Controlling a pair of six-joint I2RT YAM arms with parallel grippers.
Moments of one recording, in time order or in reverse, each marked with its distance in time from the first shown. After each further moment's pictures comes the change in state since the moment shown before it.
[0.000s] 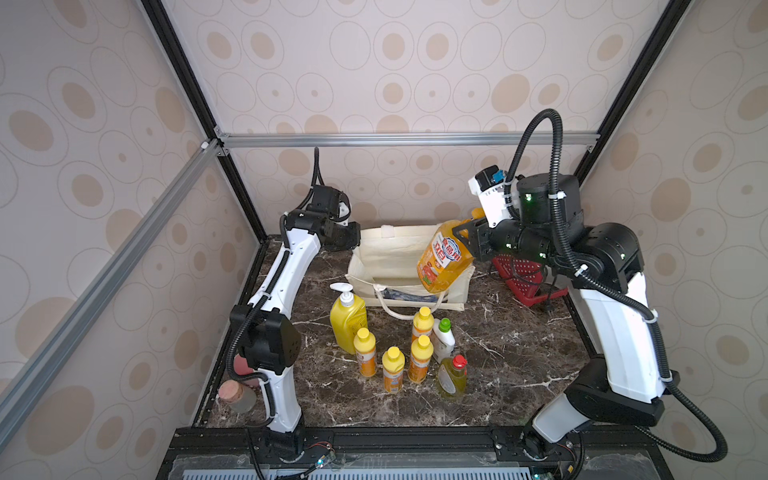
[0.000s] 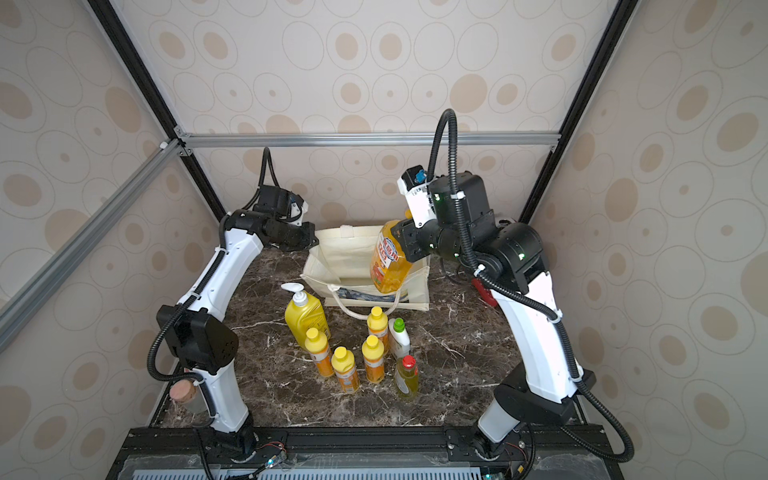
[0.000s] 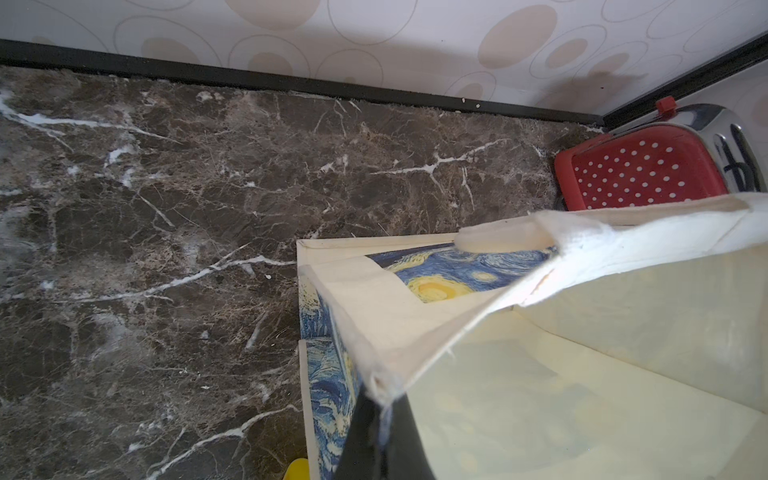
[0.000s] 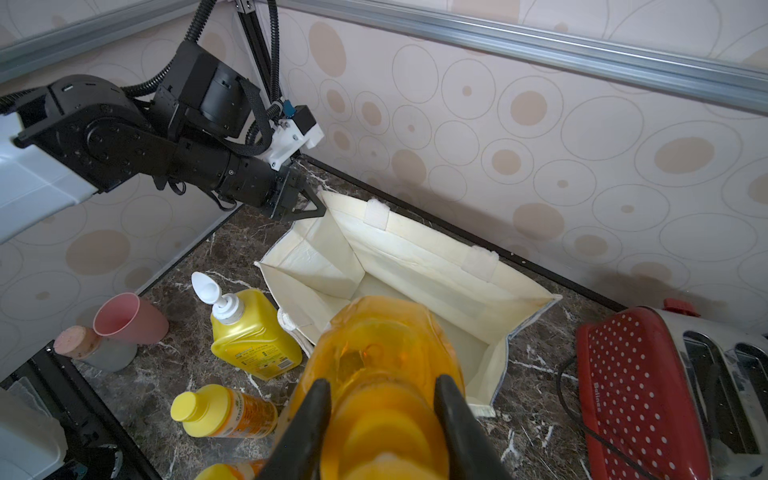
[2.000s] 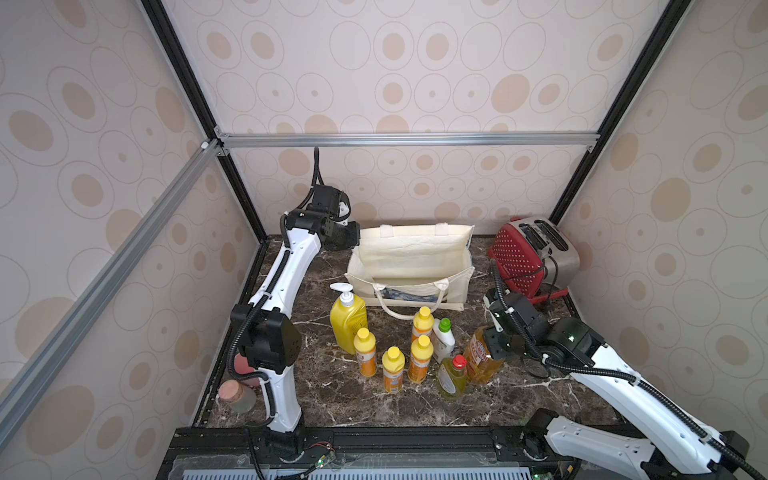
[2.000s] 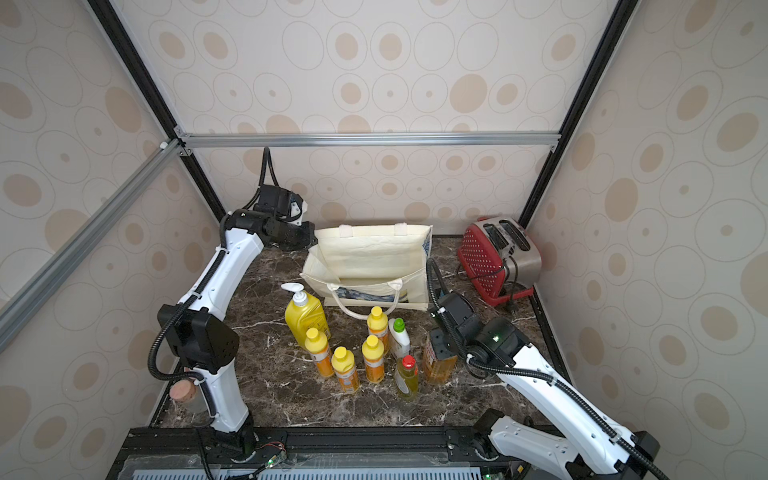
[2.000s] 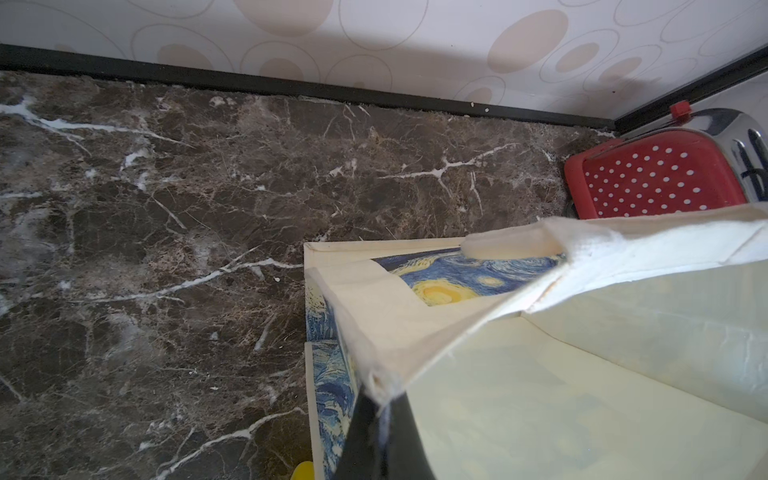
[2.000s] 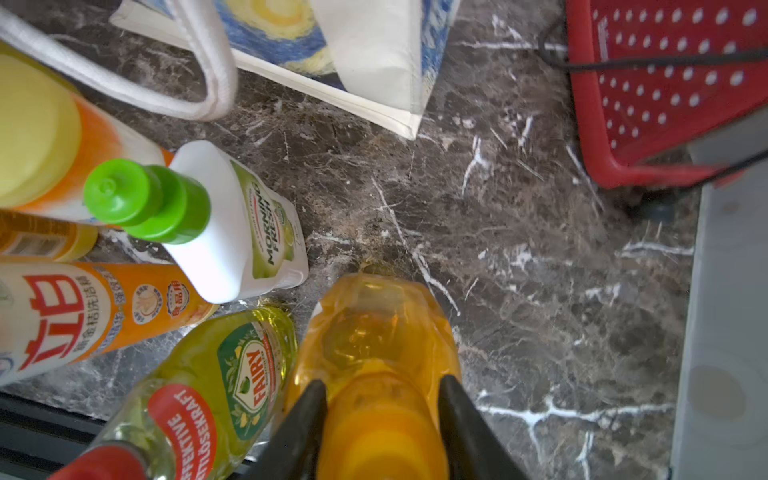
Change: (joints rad) left arm 0.000 0.005 0.010 -0.001 -0.025 0.000; right arm 0.018 -0.635 -1.376 0.150 0.184 0.272
